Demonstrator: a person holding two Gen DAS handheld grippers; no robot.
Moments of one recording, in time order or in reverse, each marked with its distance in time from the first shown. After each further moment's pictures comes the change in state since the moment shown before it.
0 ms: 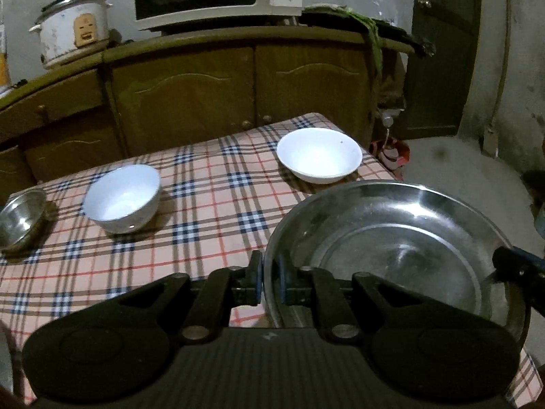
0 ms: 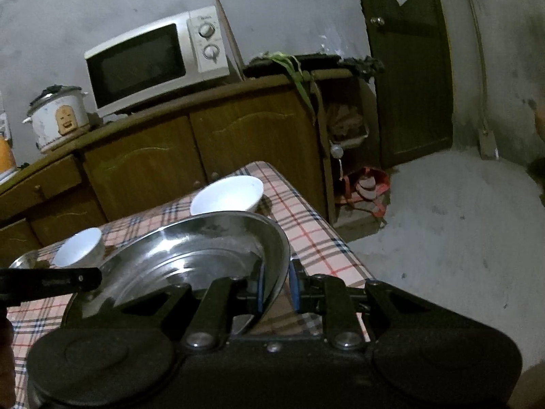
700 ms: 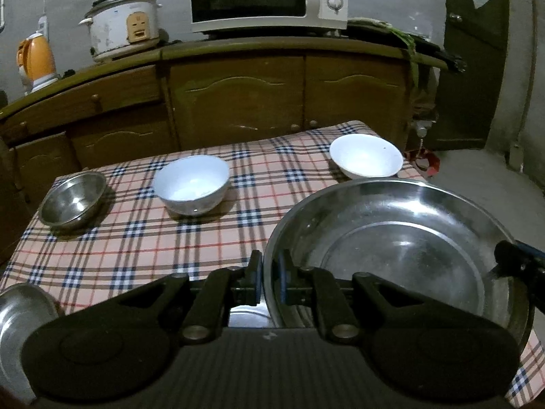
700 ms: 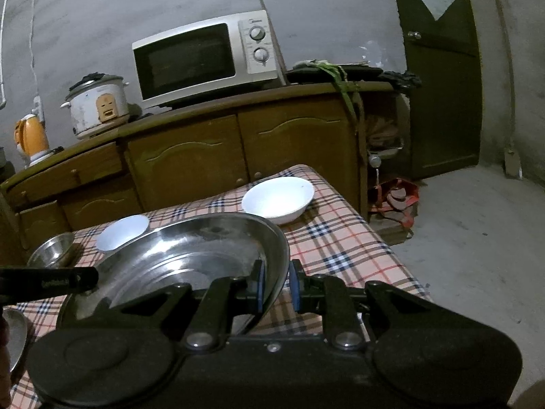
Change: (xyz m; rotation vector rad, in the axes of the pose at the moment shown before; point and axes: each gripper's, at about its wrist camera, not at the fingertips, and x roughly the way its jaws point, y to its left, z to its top) left arm -0.047 0.044 -0.020 -0.053 -0.018 0.100; right arm -0.025 0.054 -0.008 -0.077 -0.006 0.083
